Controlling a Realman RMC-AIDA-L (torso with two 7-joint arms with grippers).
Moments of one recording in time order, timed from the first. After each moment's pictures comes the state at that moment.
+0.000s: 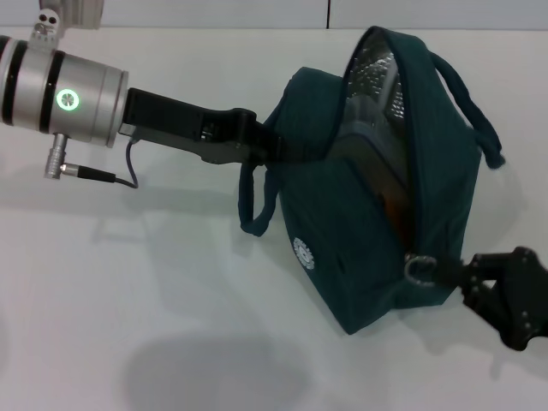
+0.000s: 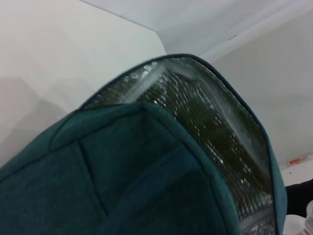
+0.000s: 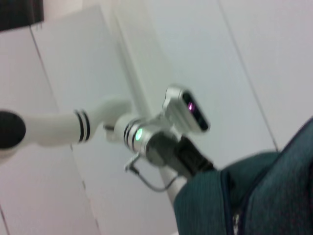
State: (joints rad) left arm -0.74 -2.03 0.80 0.77 2.07 1.75 -2.47; right arm 0.33 1.98 -1.41 -0.29 -1.10 -1.71 0.96
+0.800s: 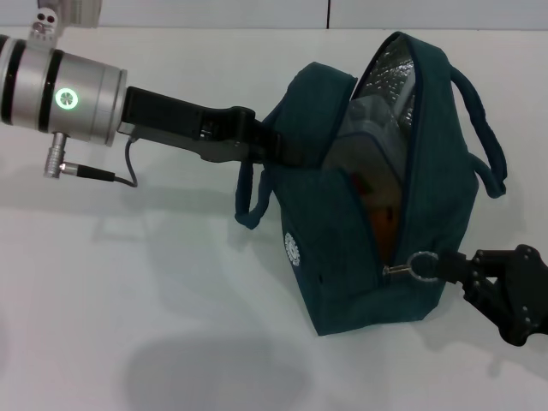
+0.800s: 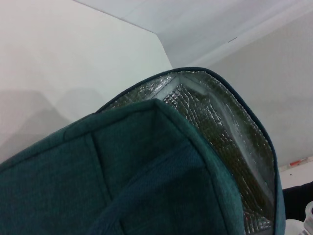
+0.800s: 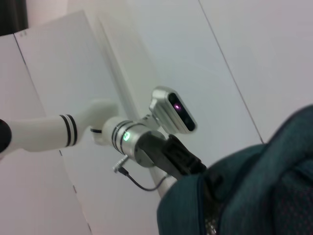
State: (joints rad) left arm -0.74 -2.03 0.79 0.77 2.07 1.74 -2.47; right arm 0.33 1.98 -1.37 -0.25 -1.11 -1.71 0.97
